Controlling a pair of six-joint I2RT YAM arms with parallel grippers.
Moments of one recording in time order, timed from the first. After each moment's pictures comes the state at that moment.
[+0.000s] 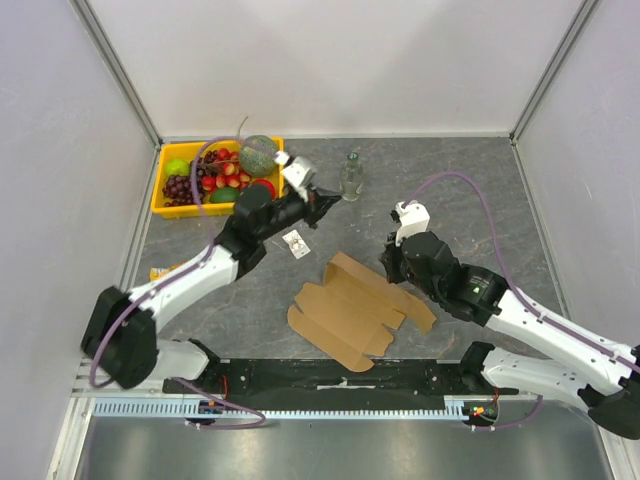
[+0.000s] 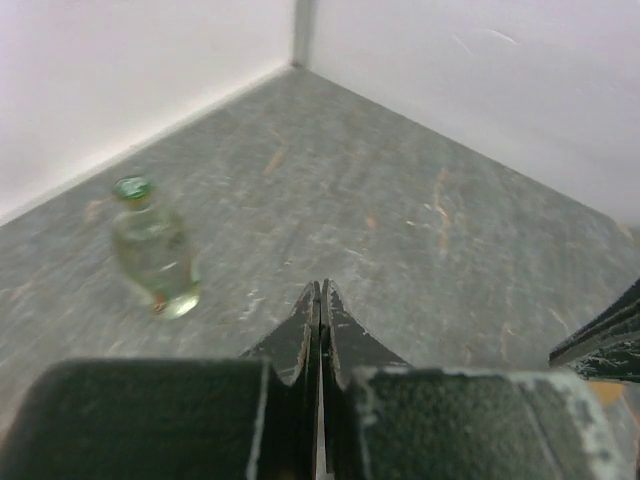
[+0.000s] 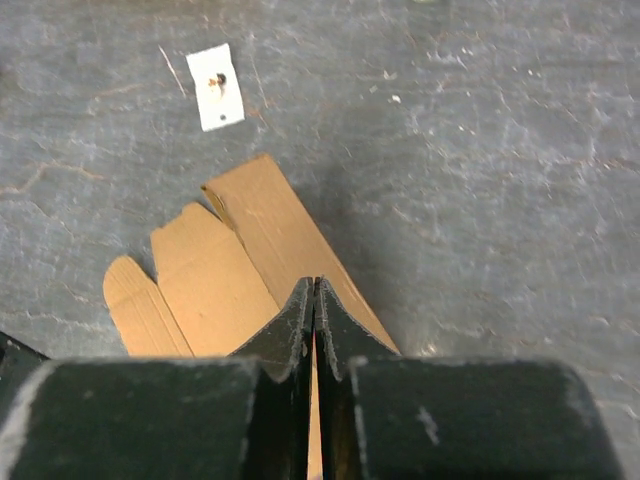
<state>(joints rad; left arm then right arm) -0.62 1.27 0.80 0.50 0.27 -0.10 0.91 0.94 0.82 -0.39 0.37 0.41</state>
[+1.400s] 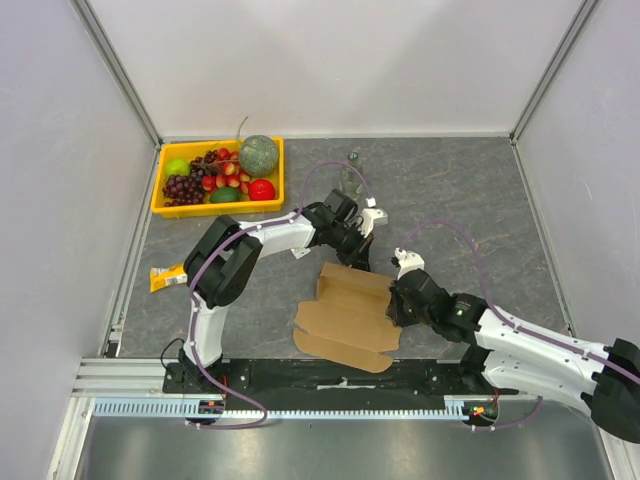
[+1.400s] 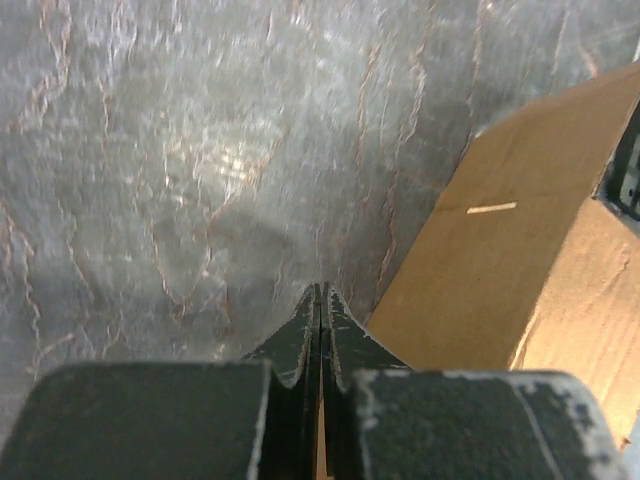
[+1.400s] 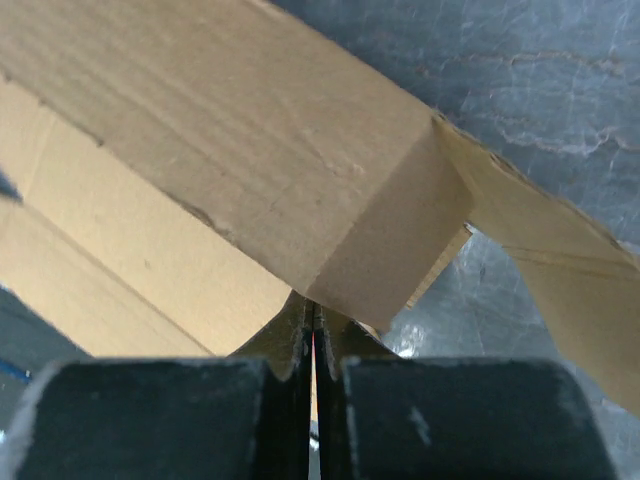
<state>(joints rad) -0.74 2.05 1.37 -0.26 0.68 0.07 0.91 0.88 0.45 -0.44 0.16 0.62</state>
